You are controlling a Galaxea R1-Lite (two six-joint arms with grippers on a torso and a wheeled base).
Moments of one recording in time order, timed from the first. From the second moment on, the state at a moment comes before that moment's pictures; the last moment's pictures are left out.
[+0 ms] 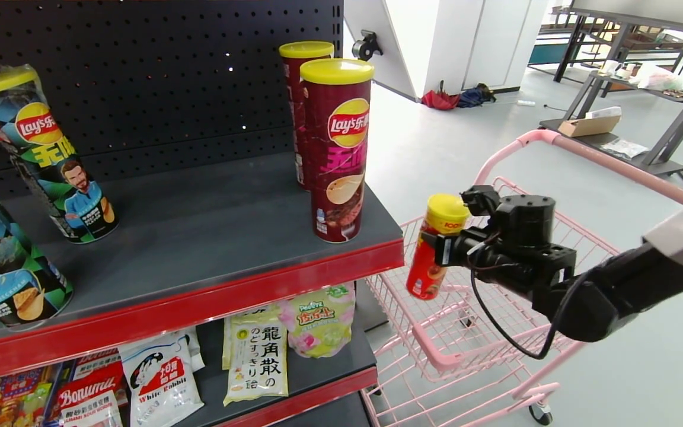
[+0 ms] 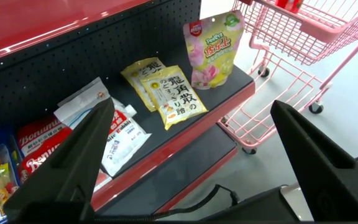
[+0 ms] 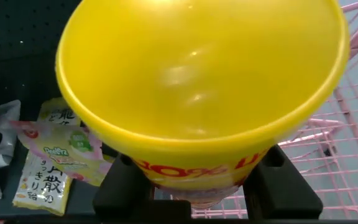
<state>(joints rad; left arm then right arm) -0.30 0.00 -0.21 0.39 -0.03 0.03 0.38 2.02 -0.83 -0.90 -0.04 0.13</state>
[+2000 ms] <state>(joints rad) -0.30 0.00 -0.21 0.39 -0.03 0.04 0.32 0.54 -0.50 0.24 -0.37 -0.09</state>
